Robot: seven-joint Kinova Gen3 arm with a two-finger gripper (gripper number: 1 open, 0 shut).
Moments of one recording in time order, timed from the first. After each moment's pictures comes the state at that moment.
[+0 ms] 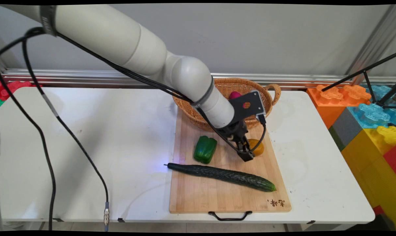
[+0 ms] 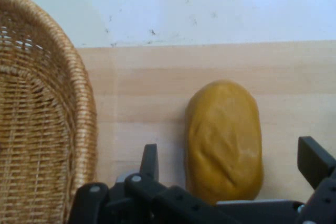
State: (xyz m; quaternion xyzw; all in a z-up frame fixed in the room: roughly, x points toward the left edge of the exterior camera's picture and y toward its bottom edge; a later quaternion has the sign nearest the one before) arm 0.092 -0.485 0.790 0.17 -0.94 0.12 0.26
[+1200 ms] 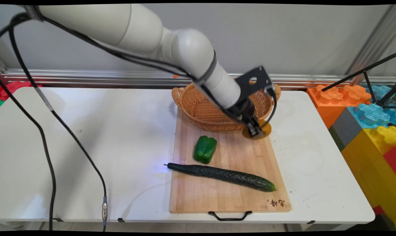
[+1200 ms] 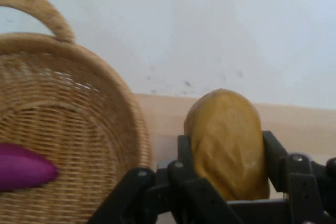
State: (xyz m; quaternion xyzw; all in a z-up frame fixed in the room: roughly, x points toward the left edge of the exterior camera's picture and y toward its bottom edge) arm 0.092 -0.503 0.846 0.21 -0.92 0.12 0.30
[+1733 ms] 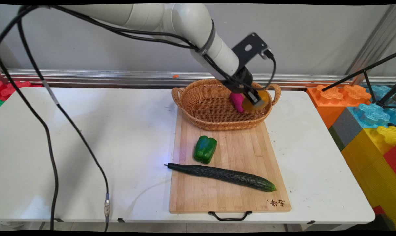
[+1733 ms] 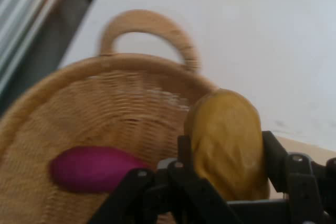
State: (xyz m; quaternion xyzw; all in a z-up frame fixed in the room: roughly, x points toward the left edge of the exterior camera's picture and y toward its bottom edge) arm 0.113 -0.560 0.877 0.30 -0.89 0.16 0.31
